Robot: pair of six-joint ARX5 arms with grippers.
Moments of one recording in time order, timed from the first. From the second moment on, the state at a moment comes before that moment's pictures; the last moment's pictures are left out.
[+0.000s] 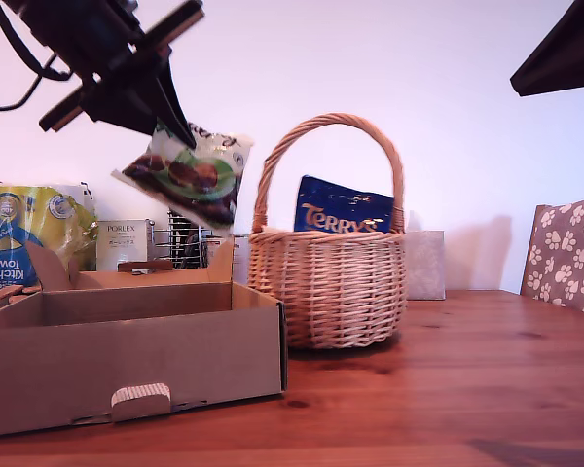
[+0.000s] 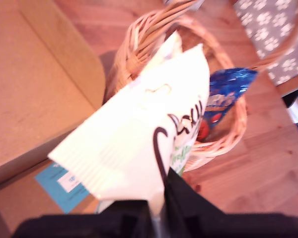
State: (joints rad) left arm -0.41 1.45 1.17 -0.40 0.30 -0.43; right arm 0.39 0.59 0.51 -0.36 -0.42 0.03
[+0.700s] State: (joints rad) left arm -0.62 1.64 1.17 0.15 0.12 -0.43; right arm 0.39 0.59 0.51 -0.35 -0.42 0.03
